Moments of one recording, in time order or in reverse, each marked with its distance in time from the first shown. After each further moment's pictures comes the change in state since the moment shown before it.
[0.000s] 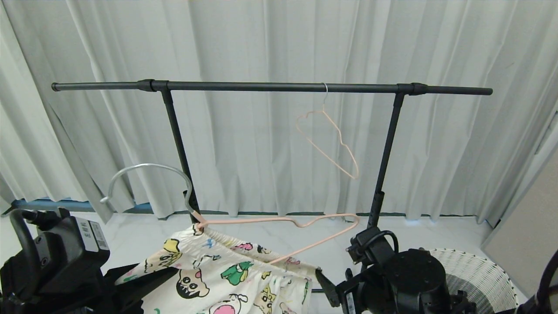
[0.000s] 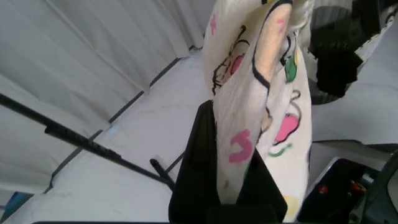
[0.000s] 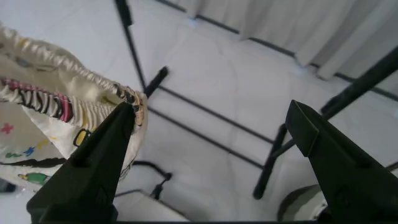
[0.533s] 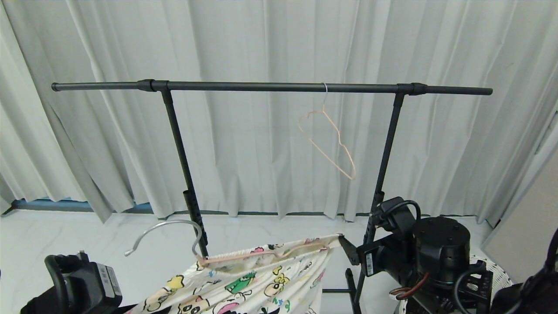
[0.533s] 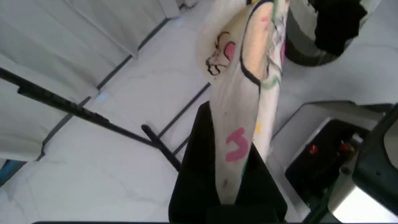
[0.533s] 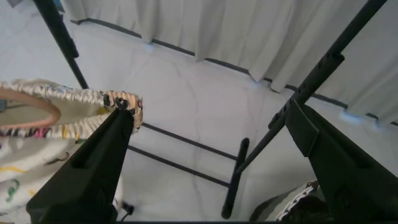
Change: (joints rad) left arm 0.007 -0.031 0.083 0.139 0.011 0.021; right arm -0.182 -0.033 -0.007 -0.073 0.015 -0.105
